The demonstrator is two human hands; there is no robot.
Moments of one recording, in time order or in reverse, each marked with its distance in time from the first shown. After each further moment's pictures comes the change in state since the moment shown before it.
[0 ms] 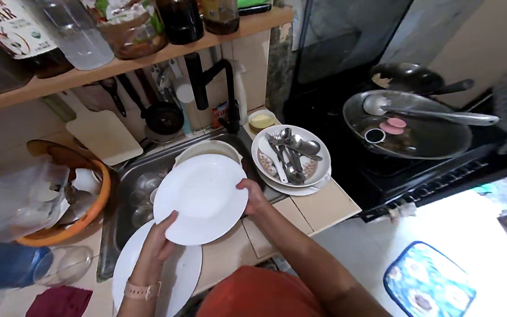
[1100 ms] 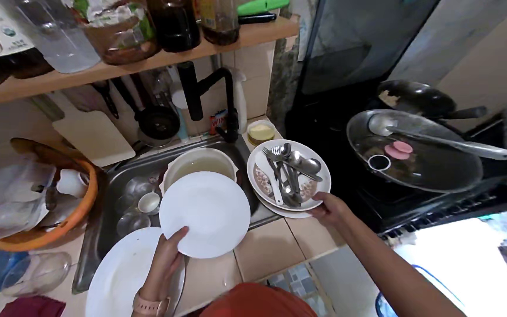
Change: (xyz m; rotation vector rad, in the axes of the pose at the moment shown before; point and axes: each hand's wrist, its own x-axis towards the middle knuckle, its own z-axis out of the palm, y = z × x) left_hand 0.014 -0.040 0.049 0.050 0.165 0.048; right_hand 0.016 -0.134 -0.180 -0.338 0.610 0.063
